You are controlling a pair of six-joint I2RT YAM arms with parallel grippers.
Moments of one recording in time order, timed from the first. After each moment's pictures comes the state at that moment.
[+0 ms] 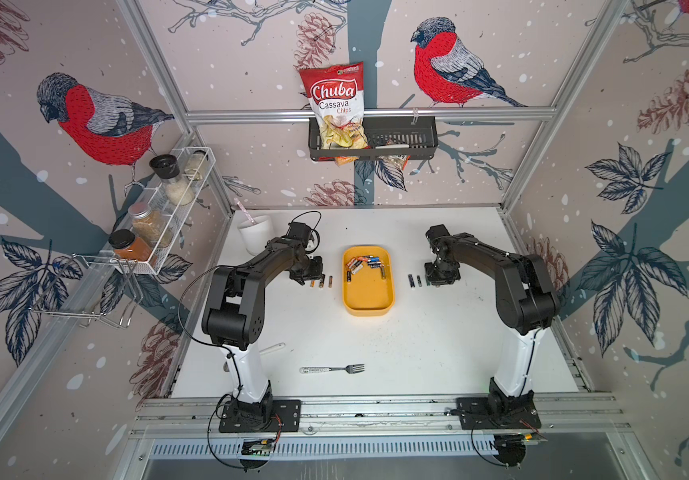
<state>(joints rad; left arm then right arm) -0.21 1.87 1.29 -0.66 0.23 -0.21 0.33 1.99 1.37 -0.82 0.08 0.19</state>
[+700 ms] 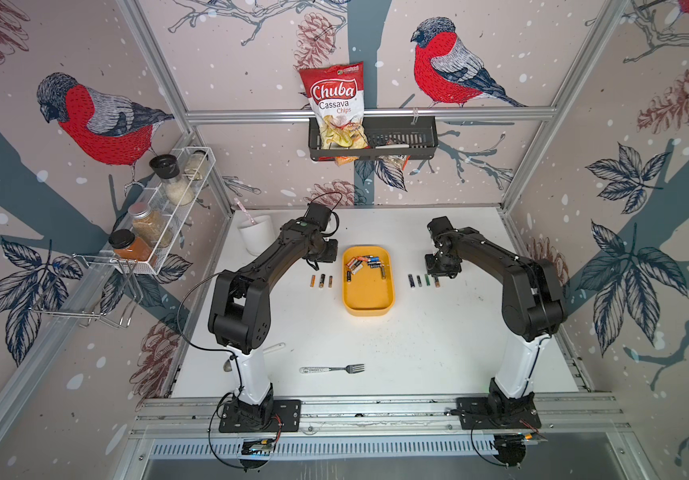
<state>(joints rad) -0.37 1.87 1.57 -0.81 0.05 -0.21 0.34 1.92 1.42 -0.84 0.09 0.19</state>
